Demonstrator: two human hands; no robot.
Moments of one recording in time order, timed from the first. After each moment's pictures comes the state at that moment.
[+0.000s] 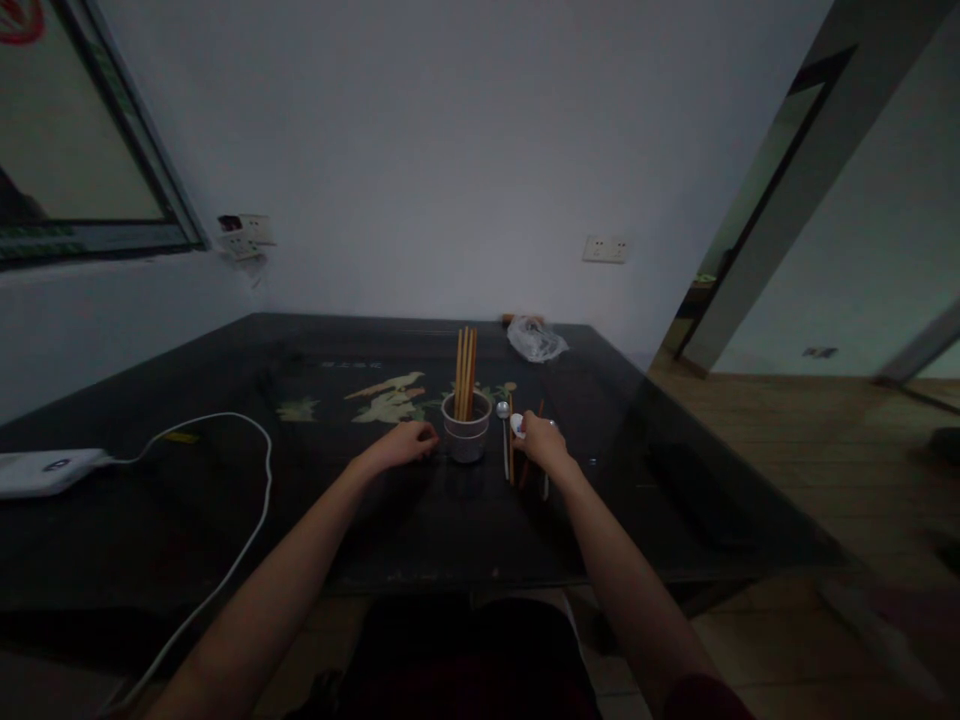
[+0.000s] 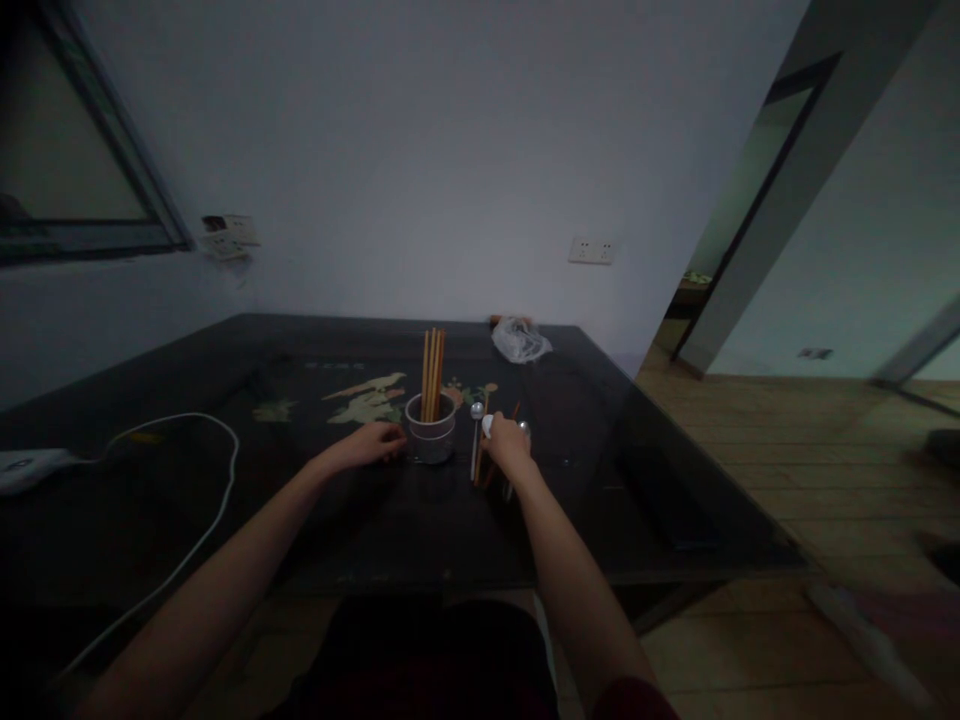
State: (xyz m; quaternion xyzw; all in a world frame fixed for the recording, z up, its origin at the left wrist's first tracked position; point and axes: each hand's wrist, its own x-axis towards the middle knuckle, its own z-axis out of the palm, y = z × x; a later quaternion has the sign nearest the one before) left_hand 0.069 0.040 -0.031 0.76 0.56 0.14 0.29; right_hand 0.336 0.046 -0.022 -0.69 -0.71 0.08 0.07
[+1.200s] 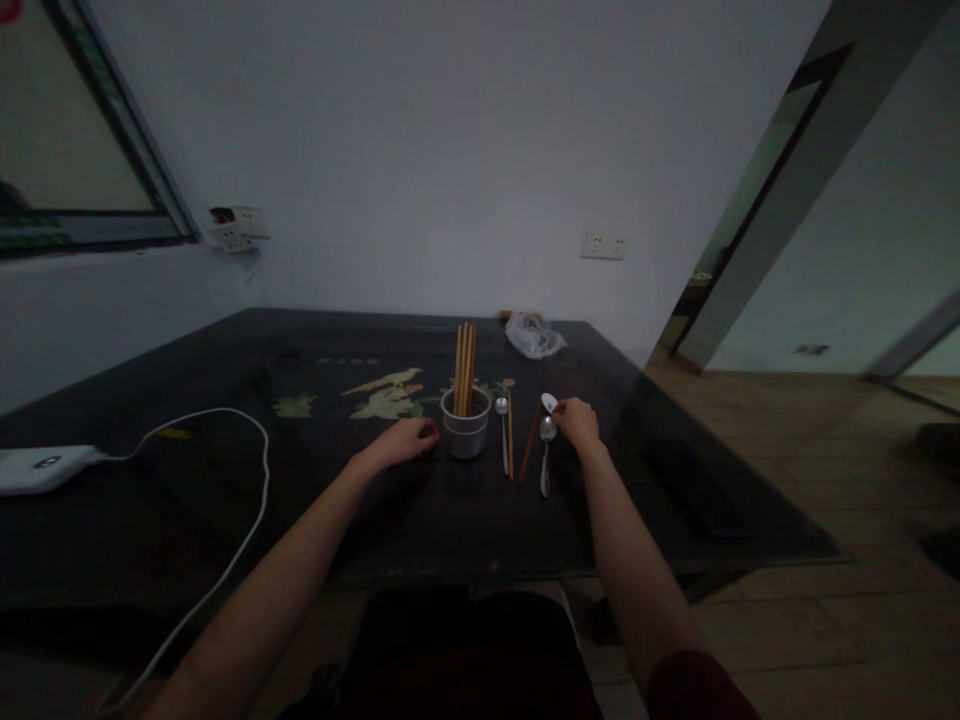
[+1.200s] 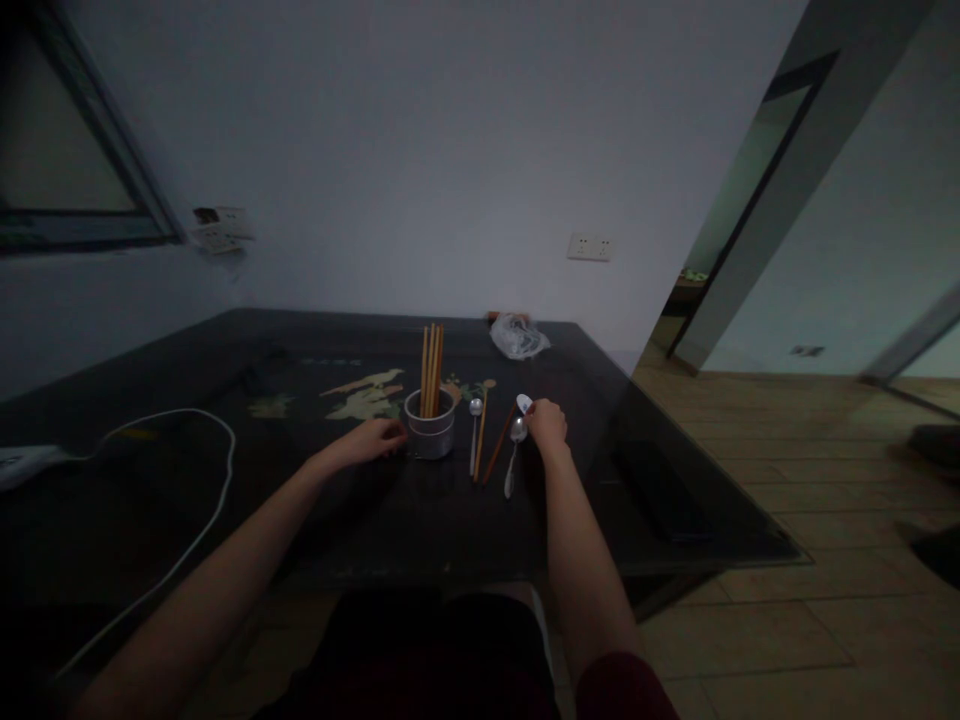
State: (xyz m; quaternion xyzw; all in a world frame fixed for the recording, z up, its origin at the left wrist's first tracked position) left_hand 0.069 0.043 -0.036 0.77 0.56 0.14 0.26; right_hand 0.405 0.088 -0.033 -0.76 -0.62 0.07 0.17
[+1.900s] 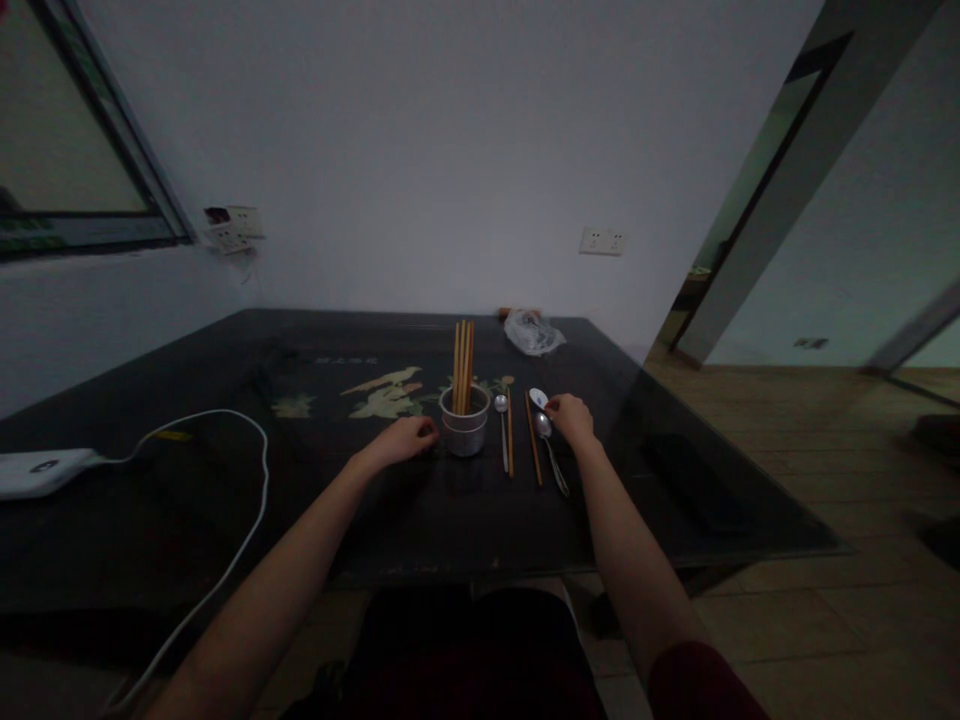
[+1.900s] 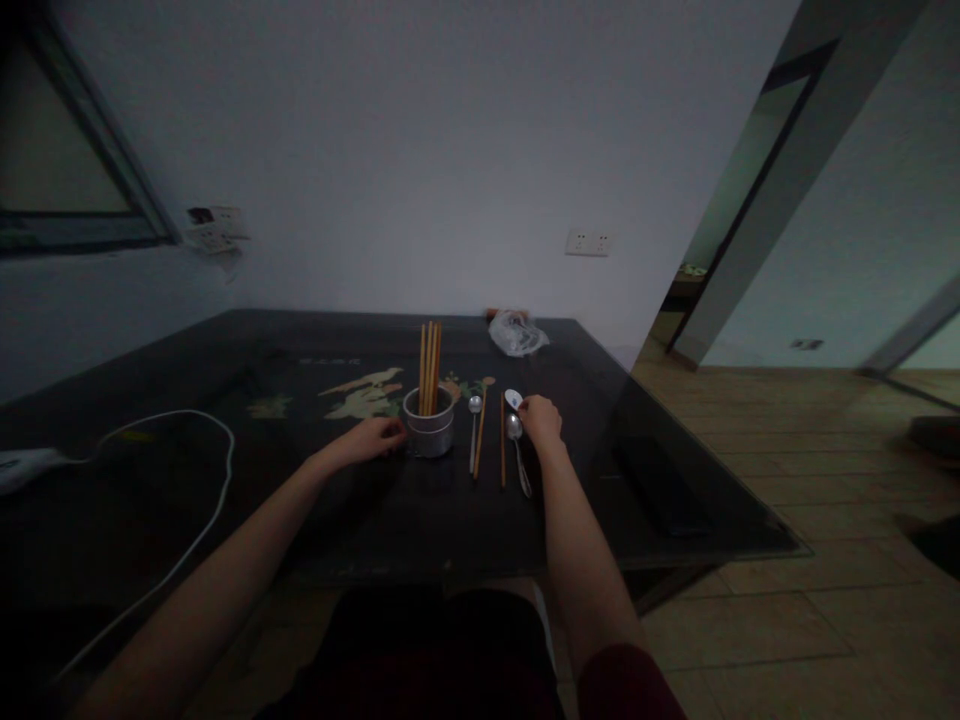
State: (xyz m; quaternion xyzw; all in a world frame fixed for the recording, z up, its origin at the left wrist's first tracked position) left_hand 0.069 0.041 -0.034 0.77 0.56 0.13 0.26; right_hand 0.397 0.089 -0.035 -0.74 -0.65 0.07 0.16
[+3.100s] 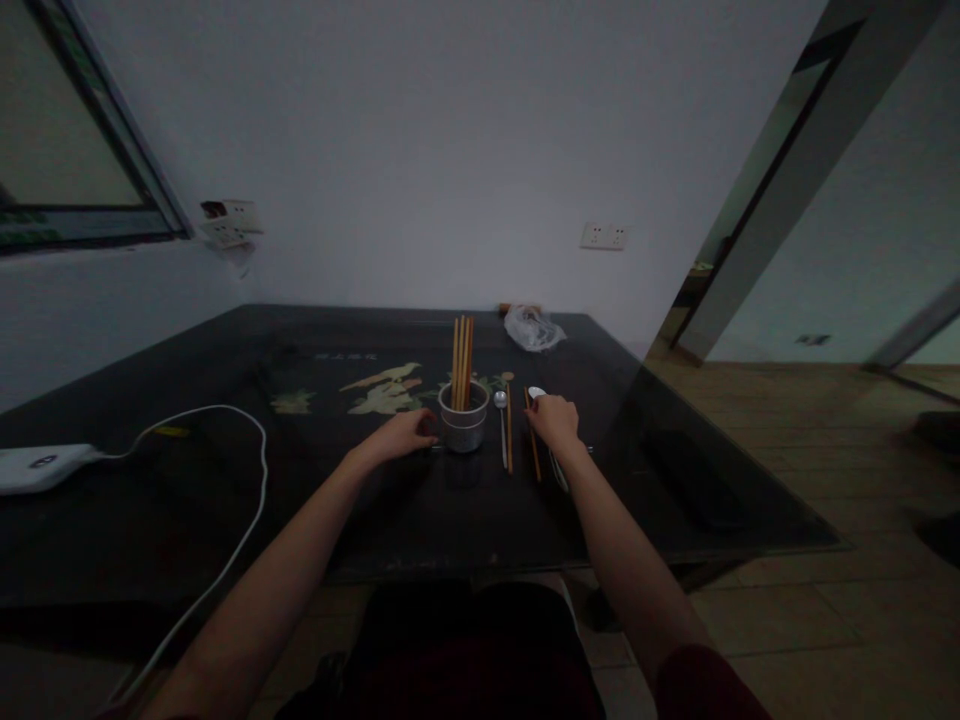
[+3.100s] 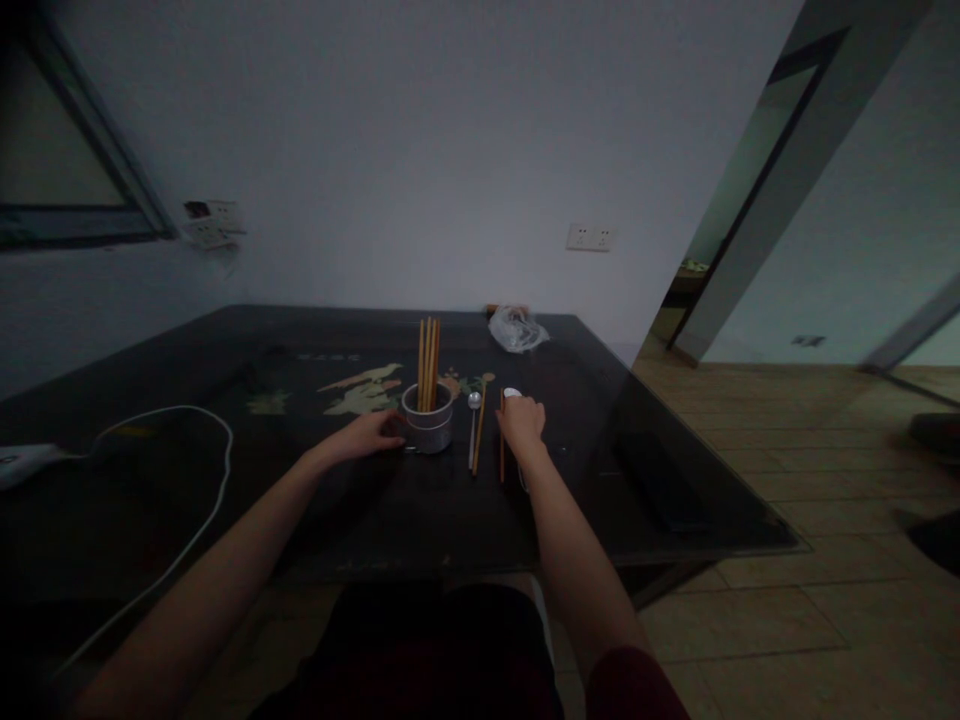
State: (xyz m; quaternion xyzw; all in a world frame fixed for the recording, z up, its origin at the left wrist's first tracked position) left_hand 0.067 0.043 -0.035 0.78 0.55 0.18 0.25; right_hand 0.355 0.062 -0.019 -0.72 -0.69 -0.04 0.09
